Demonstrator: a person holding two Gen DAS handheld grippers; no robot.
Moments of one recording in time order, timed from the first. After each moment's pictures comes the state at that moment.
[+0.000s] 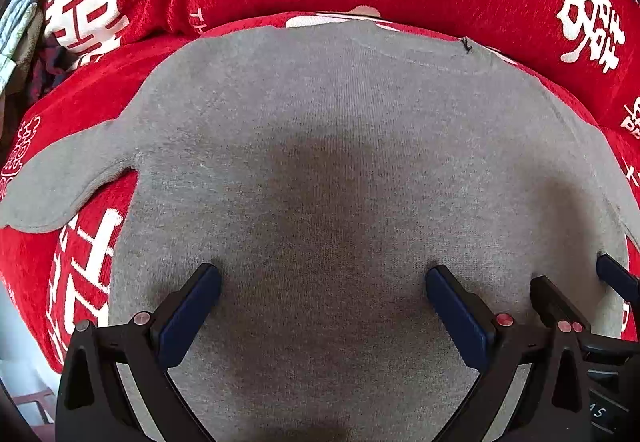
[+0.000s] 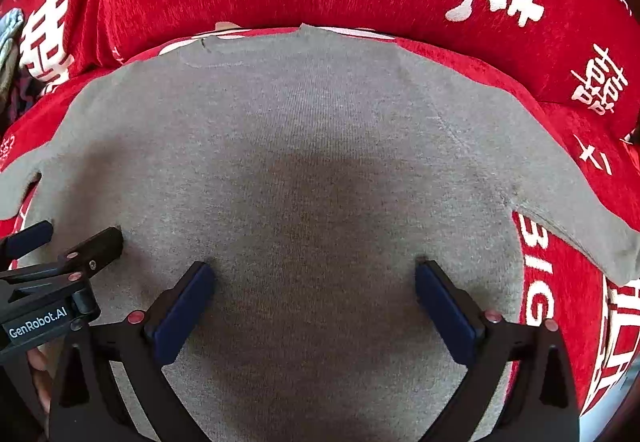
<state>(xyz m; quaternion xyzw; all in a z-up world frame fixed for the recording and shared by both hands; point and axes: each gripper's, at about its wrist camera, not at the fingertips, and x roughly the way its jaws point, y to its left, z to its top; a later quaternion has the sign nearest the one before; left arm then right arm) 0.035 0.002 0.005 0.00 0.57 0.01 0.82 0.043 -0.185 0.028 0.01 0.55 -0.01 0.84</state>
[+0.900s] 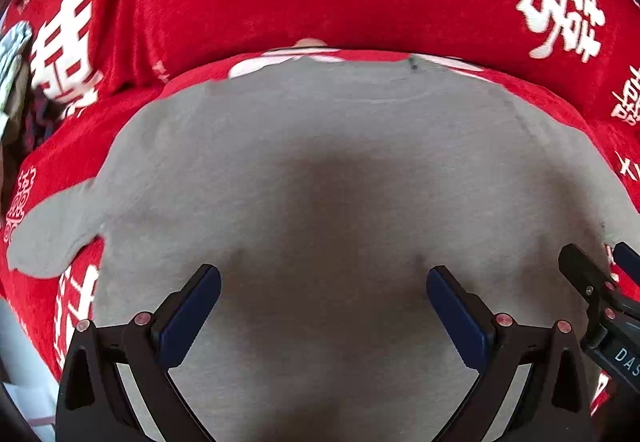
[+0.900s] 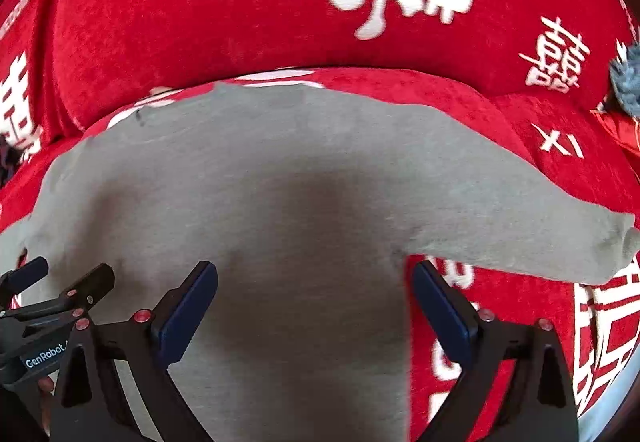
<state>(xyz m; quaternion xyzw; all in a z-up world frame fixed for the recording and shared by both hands) 0.058 -0.066 0.024 0.04 0.54 0.00 0.84 0.061 -0.262 0.054 0.06 0.51 -0.07 0.85</state>
